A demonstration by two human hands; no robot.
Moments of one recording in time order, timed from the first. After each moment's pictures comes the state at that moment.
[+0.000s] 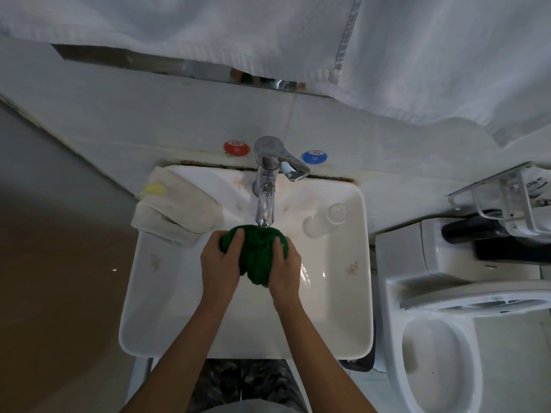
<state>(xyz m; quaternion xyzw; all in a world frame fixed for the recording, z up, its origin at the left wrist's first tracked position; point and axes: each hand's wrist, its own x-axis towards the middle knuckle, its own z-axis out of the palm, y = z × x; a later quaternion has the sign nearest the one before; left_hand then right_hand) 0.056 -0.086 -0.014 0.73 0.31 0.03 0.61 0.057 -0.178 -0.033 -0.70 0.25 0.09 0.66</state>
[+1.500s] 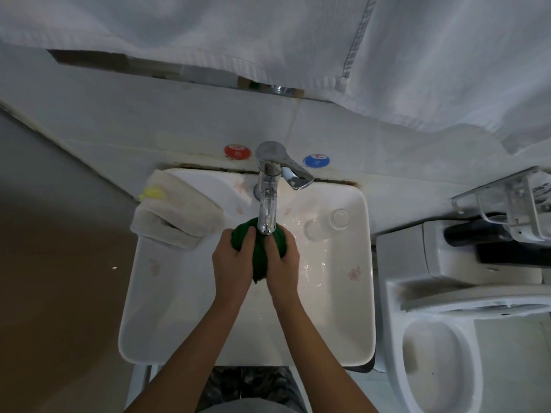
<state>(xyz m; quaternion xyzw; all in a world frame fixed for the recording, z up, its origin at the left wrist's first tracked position) 0.071 -0.100 -0.015 0.73 0.32 0.01 0.61 0.072 -0.174 -0.035 -0.70 0.21 0.08 0.68</state>
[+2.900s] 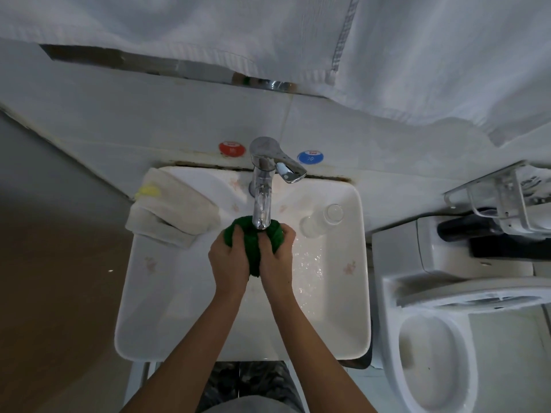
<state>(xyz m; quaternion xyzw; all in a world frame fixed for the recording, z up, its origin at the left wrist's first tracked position) 0.071 -0.107 -0.021 0.69 0.36 0.04 0.63 0.068 -0.171 -0.027 -0.68 0.22 0.09 0.69</state>
